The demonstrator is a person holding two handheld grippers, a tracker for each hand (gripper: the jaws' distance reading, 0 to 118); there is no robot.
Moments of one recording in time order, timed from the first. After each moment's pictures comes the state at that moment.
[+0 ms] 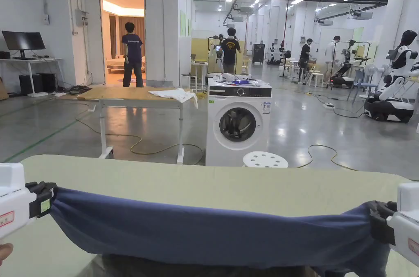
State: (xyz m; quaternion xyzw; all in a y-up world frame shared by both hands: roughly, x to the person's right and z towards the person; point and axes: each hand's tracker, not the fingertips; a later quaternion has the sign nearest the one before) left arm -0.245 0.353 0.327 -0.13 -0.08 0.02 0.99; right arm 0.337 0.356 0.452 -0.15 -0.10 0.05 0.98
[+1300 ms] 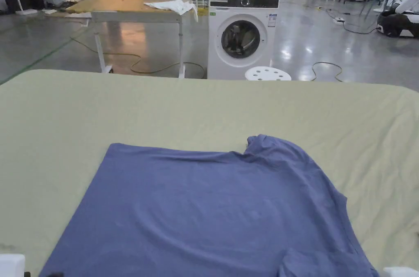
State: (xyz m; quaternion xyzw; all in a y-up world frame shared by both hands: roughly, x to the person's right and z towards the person) left arm -0.244 0.143 0.442 -0.36 -0.06 -0.04 0.93; right arm 0.305 0.150 0.553 -0.42 -0.09 0.01 0.91
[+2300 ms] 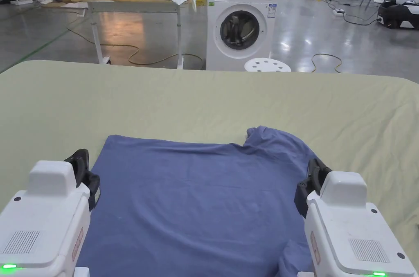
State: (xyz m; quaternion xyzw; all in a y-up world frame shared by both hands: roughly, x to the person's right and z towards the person) left arm -0.144 0.221 0.428 -0.03 -0.02 -0.06 1.00; right arm 0.210 0.206 0.483 -0.04 -0.12 0.01 0.99
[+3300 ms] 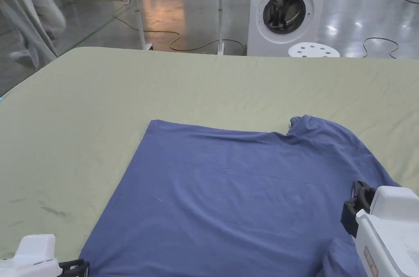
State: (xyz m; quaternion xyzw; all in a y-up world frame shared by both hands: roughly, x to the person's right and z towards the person) left arm -0.274 0.124 0.436 -0.47 0.00 0.00 0.88; right arm 0.225 0.172 0.475 -0.14 -0.09 0.00 0.99
